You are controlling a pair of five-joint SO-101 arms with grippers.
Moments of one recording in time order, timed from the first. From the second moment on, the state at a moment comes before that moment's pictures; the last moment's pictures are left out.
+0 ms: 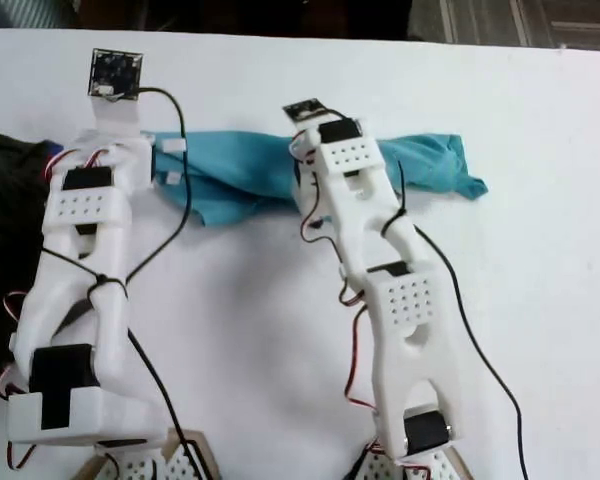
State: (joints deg) left arm -14.3 -2.6 21.5 32.7 -8.6; right arm -19.2 51.6 -43.9 89.5 8.3
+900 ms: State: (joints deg) left arm -14.3 -2.6 21.5 32.7 -8.6; right arm -14.4 53.6 -61.8 100.0 12.9
